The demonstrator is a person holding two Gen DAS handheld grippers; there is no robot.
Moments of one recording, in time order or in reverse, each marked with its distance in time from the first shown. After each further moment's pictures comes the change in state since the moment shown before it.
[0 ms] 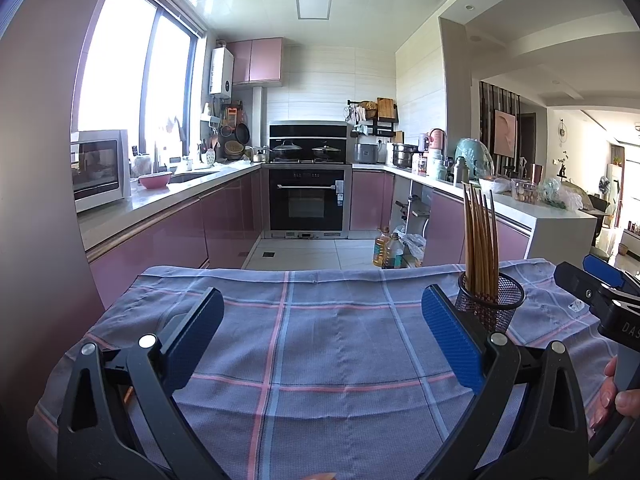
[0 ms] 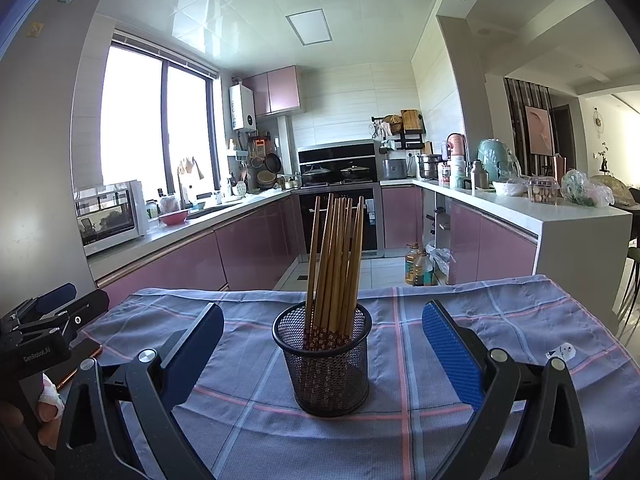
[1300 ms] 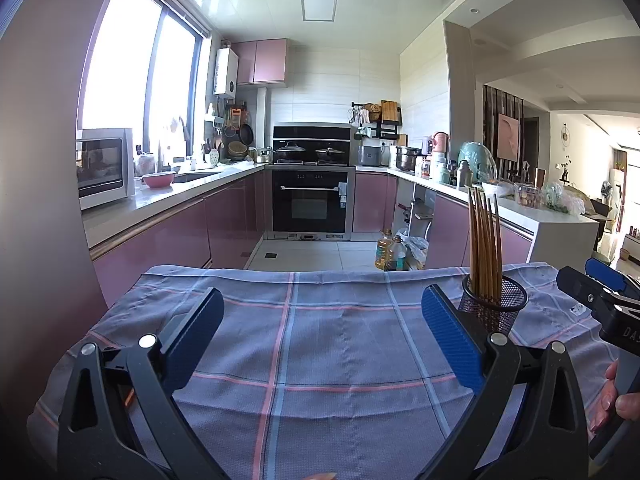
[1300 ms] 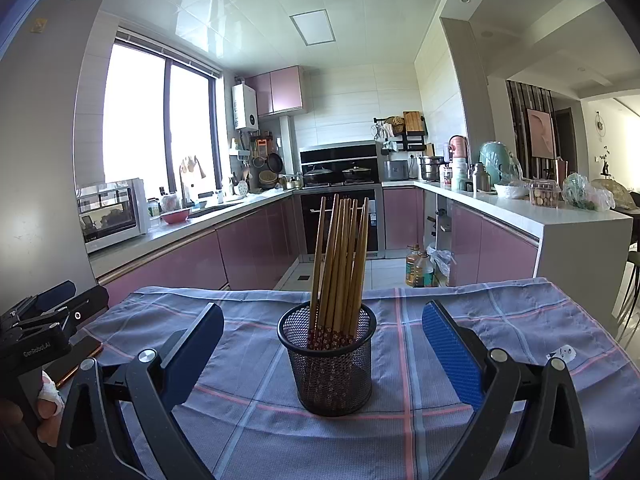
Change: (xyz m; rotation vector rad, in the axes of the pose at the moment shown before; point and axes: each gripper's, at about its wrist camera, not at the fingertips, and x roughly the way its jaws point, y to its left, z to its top) left arm -0.006 0.002 0.002 -0.005 -0.004 0.009; right arm -0.001 0.004 0.002 -0.013 0.000 0.003
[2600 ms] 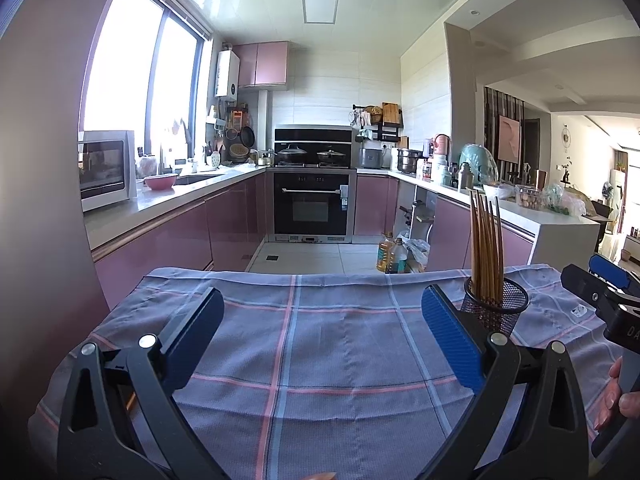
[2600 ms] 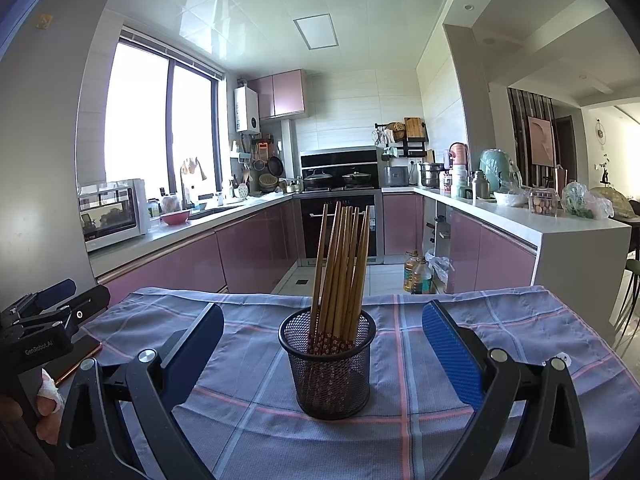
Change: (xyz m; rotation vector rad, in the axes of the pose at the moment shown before) left arm -0.003 0.000 0.002 0.001 -0.006 0.004; right arm -0.005 0.001 0.002 -0.017 -0.016 -0.002
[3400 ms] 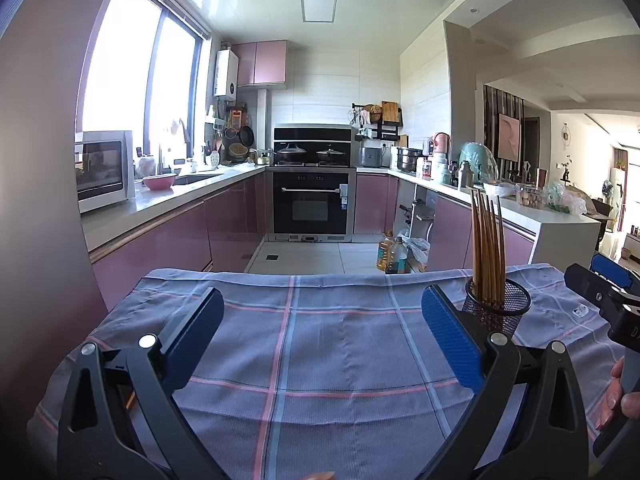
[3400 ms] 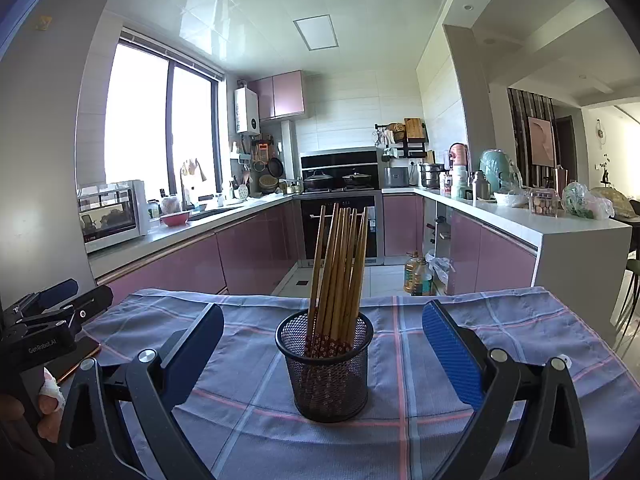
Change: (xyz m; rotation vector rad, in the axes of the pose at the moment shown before) left arm 0.008 -0.007 -0.001 0.009 -0.002 0.002; right arm 0.000 -0.003 0.001 0.000 -0.005 0.001
